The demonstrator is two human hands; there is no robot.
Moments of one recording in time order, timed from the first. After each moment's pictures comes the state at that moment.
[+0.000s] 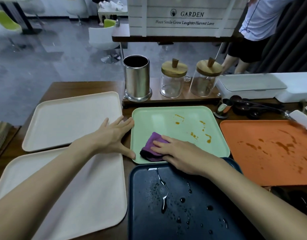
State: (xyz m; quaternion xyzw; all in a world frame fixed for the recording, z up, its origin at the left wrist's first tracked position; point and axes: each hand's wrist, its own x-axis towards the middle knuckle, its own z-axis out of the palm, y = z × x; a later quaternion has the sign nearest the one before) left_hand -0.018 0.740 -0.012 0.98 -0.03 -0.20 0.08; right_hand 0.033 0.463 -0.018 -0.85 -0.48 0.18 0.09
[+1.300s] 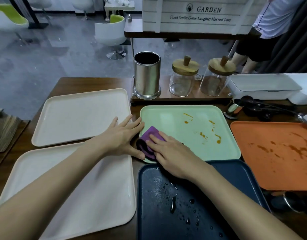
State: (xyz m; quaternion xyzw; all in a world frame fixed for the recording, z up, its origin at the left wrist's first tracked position) left_hand -0.027 0.737 -0.015 0.98 -0.05 -0.19 0.06; right_hand 0.007 0.512 -0.022 -0.88 -0.45 0.14 0.08
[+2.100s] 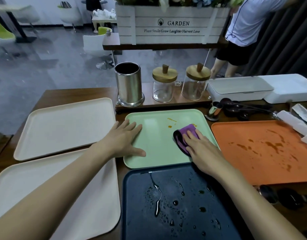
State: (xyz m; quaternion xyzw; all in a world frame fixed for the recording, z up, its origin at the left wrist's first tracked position) left_hand 0.009 0.697 -0.020 0.99 -0.04 -0.16 0.00; right_hand 0.051 0.398 -0.030 -0.96 -0.26 0.10 0.07
